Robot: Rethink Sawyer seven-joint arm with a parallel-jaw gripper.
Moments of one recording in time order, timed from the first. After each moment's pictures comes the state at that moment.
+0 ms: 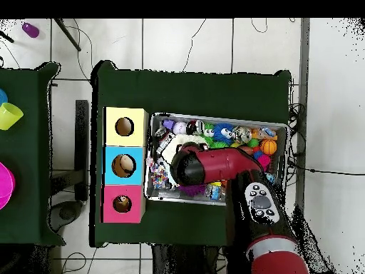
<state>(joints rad) -0.35 -0.55 0.13 1.63 -0.47 0.30 1.79</state>
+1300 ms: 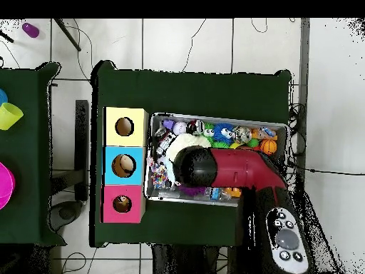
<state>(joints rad) -0.36 -0.79 0.11 1.69 -0.30 0.65 1.79</state>
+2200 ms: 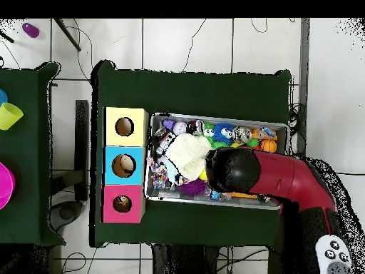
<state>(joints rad) -0.49 -0.88 0.13 1.69 -0.28 0.77 1.79</state>
